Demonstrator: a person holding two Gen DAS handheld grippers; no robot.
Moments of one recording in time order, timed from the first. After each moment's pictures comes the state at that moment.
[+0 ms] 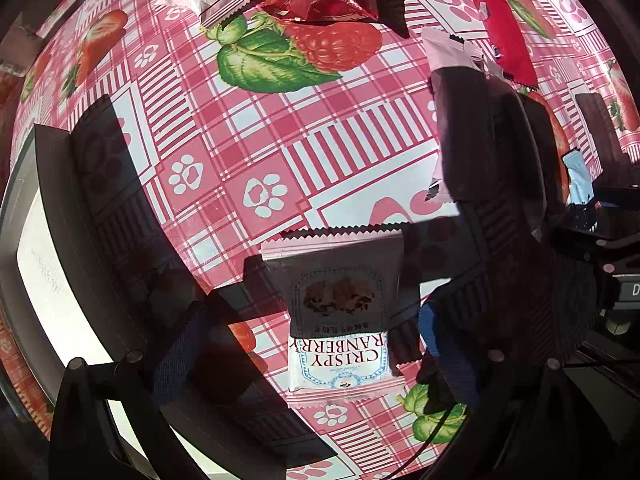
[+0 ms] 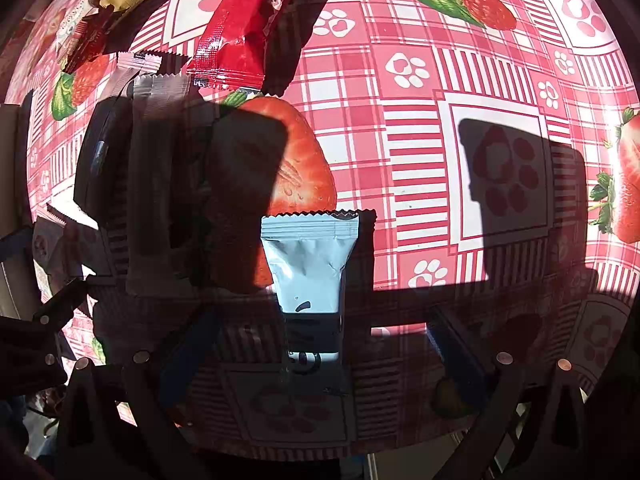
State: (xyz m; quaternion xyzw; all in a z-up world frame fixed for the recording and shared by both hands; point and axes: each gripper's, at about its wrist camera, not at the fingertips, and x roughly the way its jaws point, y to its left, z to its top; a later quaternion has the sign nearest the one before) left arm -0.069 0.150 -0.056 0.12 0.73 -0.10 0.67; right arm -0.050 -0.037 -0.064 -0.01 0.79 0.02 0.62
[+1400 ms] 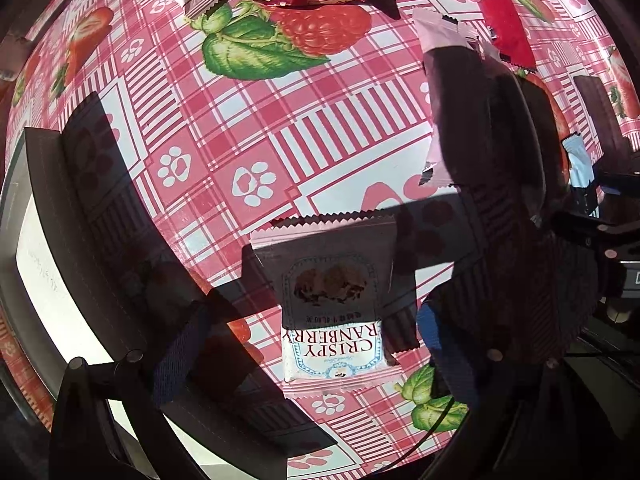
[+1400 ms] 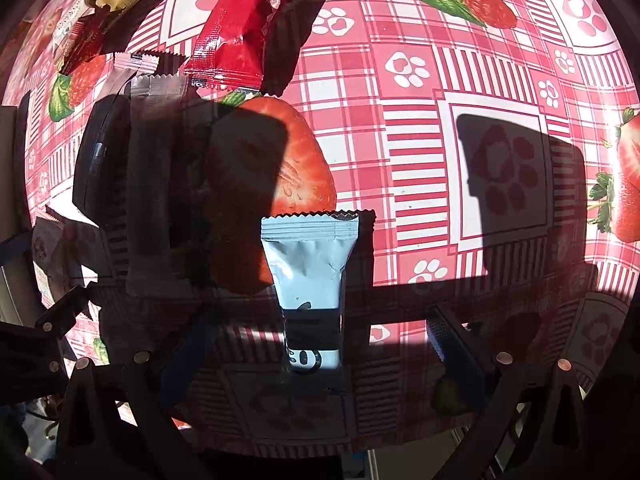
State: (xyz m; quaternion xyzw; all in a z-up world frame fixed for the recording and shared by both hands) left arm -0.066 0.140 -0.060 0.14 0.75 -0.11 0.64; right arm -0.045 -0.037 -0.065 0.00 0.79 0.02 0.61
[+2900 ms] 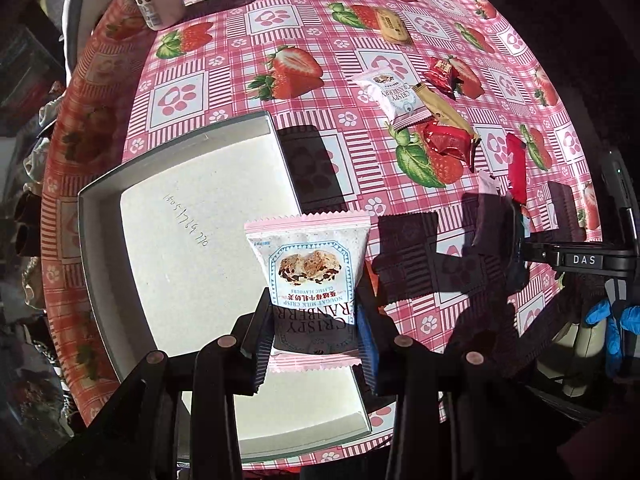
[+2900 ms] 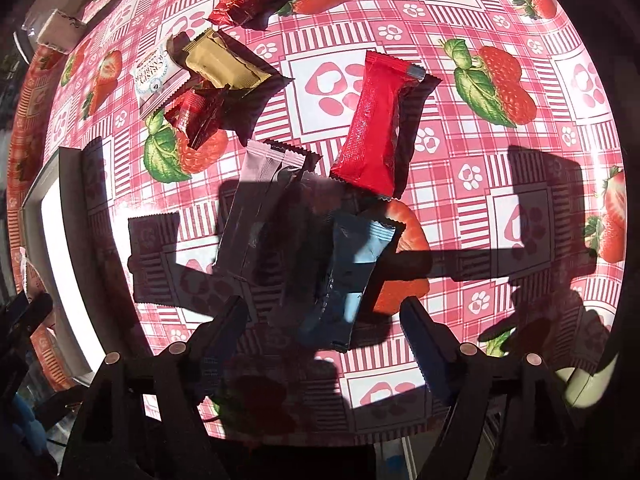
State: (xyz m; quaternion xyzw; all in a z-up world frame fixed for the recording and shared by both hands) left arm -0.057 0.270 0.052 -0.01 0.67 -0.05 0.74; right arm -0.016 -0.005 -0.009 0.05 0.76 0.03 0.64
